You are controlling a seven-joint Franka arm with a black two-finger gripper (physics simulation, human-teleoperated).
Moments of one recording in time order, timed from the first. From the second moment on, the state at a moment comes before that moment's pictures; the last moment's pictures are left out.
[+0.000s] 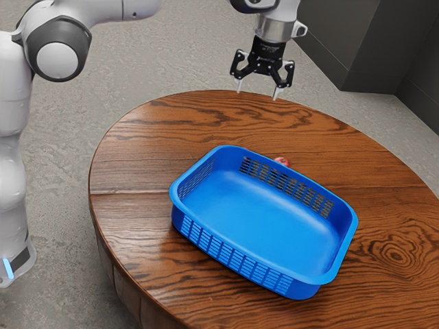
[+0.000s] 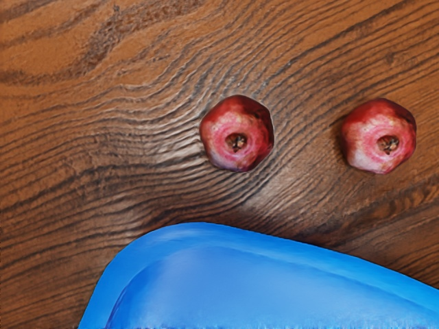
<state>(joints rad) 0.21 0.15 -0.16 -1.27 0.00 1.46 -1.12</state>
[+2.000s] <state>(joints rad) 0.41 0.28 -0.26 -1.59 -0.16 1.89 -0.76</state>
